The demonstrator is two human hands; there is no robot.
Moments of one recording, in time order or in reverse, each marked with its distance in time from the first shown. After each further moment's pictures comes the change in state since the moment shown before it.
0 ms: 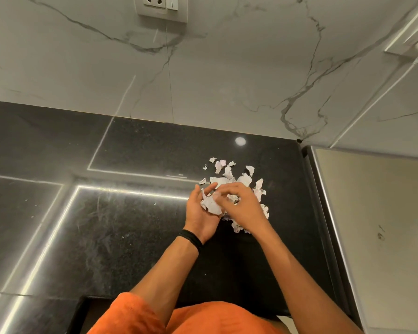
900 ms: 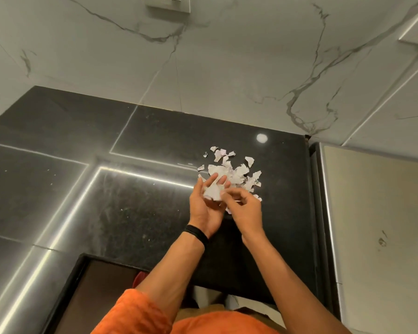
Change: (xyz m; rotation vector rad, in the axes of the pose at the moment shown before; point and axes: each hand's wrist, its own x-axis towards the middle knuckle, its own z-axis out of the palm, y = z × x) left_hand -0.030 -0.052 0.030 -0.059 0.086 0.186; right_hand -0.043 0.030 -0.013 0.463 0.183 0.220
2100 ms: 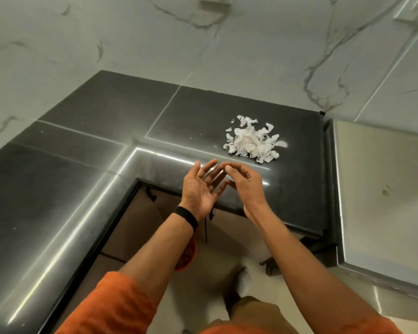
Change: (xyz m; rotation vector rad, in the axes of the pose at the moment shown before) left_hand -0.214 0.000 -0.089 0.197 -0.009 0.148; right_hand -0.168 0.012 0.006 0.137 -0.264 -0.113
